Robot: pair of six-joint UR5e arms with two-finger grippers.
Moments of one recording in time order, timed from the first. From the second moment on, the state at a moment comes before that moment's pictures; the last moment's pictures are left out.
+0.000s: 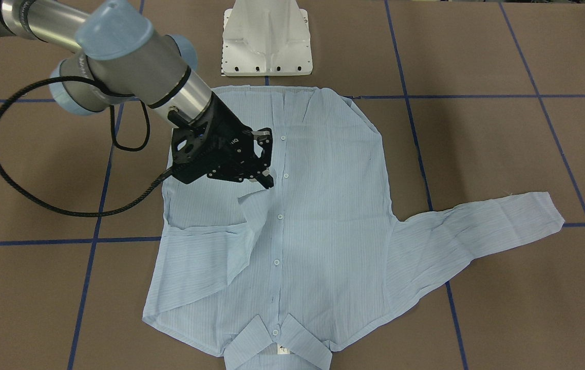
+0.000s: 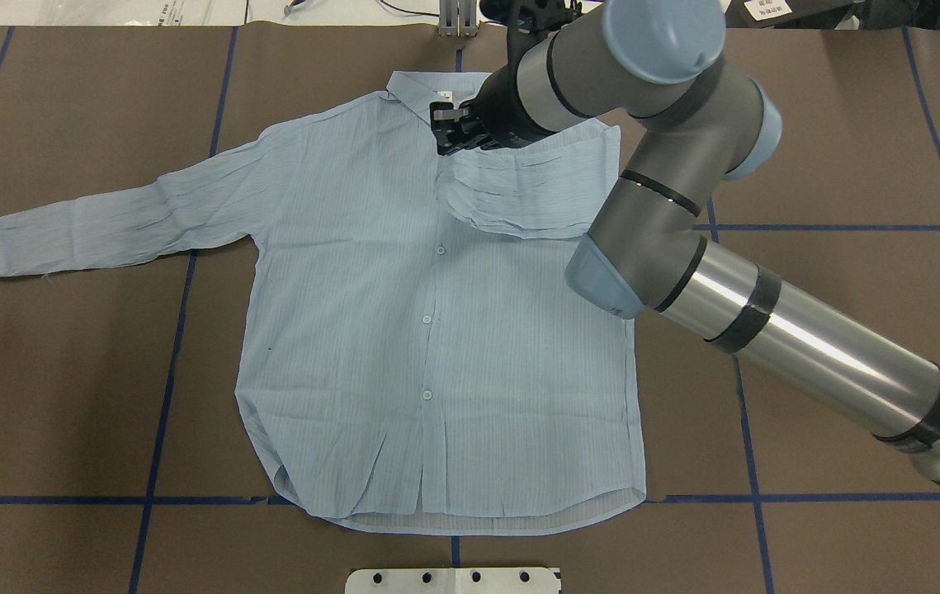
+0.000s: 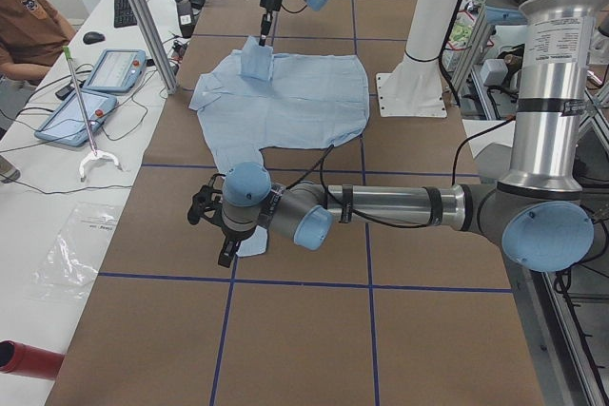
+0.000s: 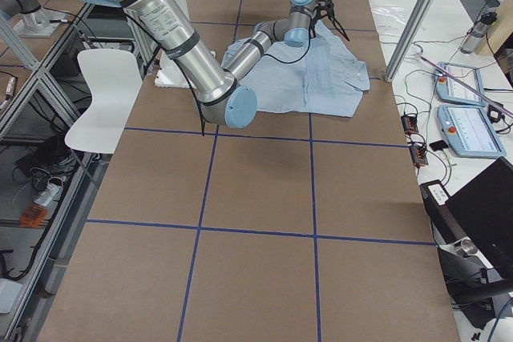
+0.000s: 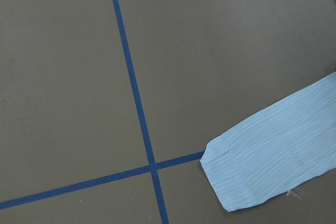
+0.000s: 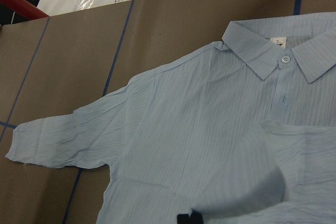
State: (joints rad) left arm -1.54 -1.59 -1.54 -2.01 -2.39 -0.10; right arm 0.73 -0.76 1.46 -0.95 2.02 1.17
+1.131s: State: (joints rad) left arm -1.54 -1.61 -1.51 -2.04 -2.39 -0.16; right arm 0.56 -0.32 0.85 -0.94 1.75 1.07
